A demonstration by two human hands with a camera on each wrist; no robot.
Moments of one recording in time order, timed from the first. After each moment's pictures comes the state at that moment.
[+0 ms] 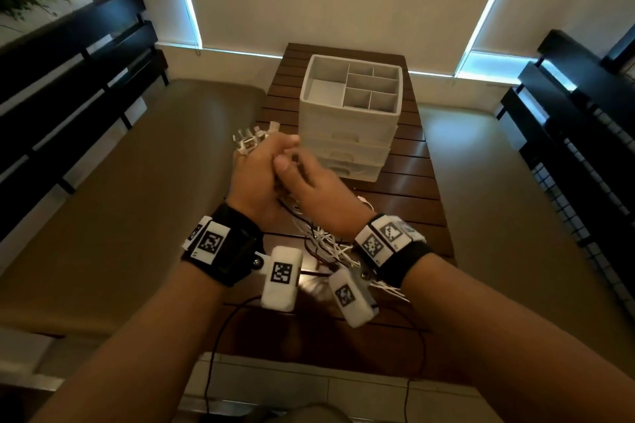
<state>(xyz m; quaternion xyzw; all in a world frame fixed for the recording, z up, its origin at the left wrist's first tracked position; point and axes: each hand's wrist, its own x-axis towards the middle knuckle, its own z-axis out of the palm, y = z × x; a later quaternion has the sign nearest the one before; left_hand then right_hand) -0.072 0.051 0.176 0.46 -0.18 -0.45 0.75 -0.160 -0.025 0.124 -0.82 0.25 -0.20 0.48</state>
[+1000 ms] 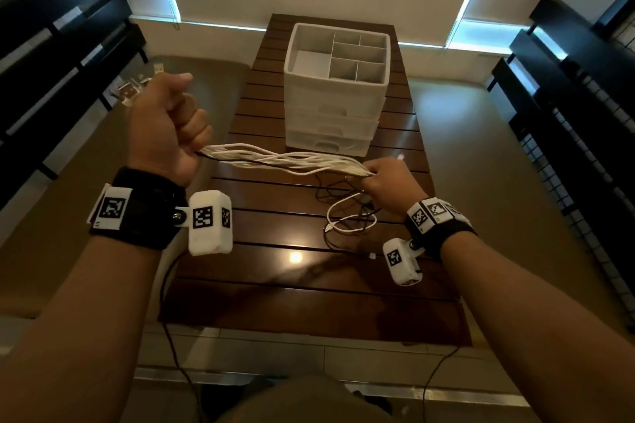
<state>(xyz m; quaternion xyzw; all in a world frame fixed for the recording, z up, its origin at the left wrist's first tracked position) 0.024 0.067 0.161 0.43 -0.23 -0.41 0.77 -0.259 -0.115 0.046 -0.83 0.44 -0.14 0.32</state>
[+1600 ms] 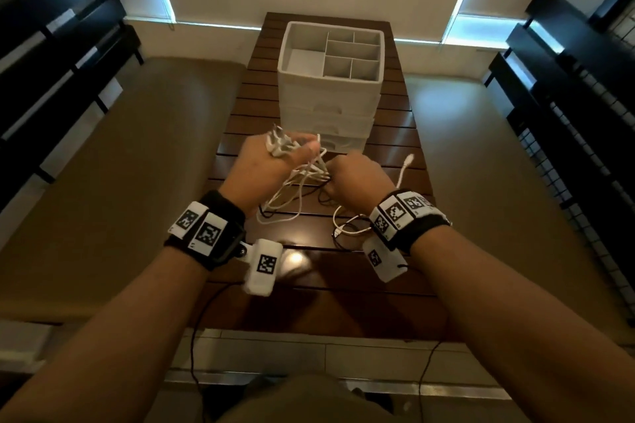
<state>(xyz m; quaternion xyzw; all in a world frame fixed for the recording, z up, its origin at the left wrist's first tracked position) -0.069 0.036 0.124 0.61 -0.47 -0.35 0.54 -0.215 -0.077 0.080 -0.92 0.38 -0.03 0.12</state>
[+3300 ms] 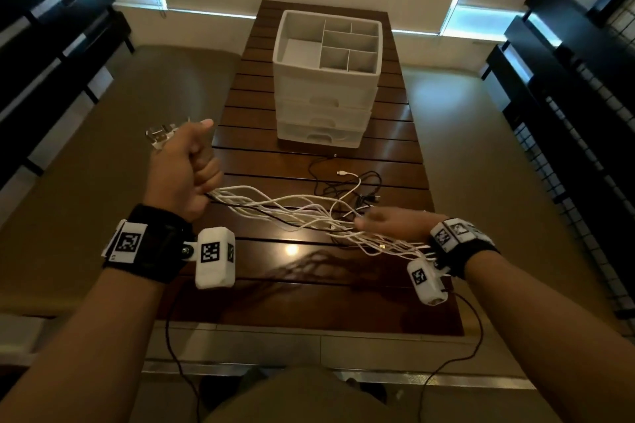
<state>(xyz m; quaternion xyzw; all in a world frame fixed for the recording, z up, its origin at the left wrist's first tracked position) 0.000 0.071 0.104 0.49 -0.19 -0.45 0.73 -0.321 -0.097 0.017 -0.79 0.39 0.21 0.43</state>
